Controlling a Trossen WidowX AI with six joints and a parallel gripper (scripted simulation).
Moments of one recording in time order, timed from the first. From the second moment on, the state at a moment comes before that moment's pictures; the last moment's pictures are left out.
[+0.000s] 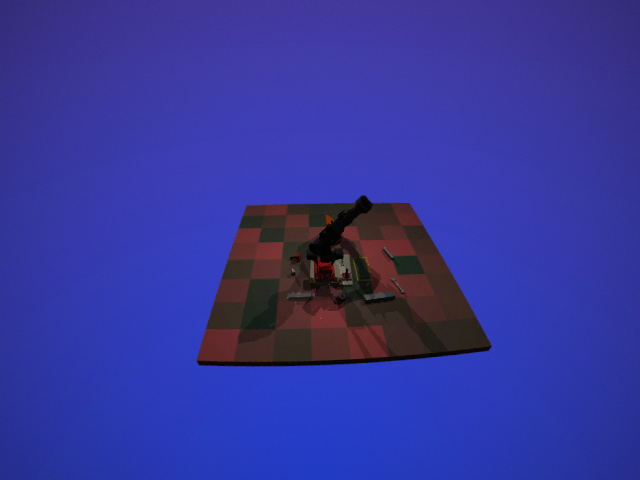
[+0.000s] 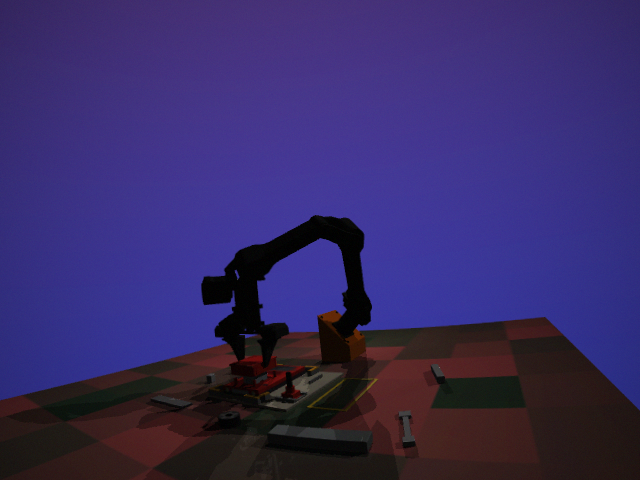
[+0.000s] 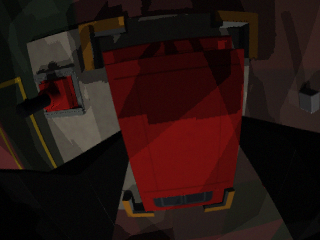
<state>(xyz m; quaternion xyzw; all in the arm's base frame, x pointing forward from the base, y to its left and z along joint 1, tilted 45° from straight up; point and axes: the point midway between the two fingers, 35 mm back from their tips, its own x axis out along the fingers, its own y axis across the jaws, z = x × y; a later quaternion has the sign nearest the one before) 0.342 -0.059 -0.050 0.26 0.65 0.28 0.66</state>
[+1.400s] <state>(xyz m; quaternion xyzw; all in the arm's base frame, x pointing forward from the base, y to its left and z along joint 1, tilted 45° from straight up) 0.336 0.002 0.079 0.25 0.65 0.27 0.66</state>
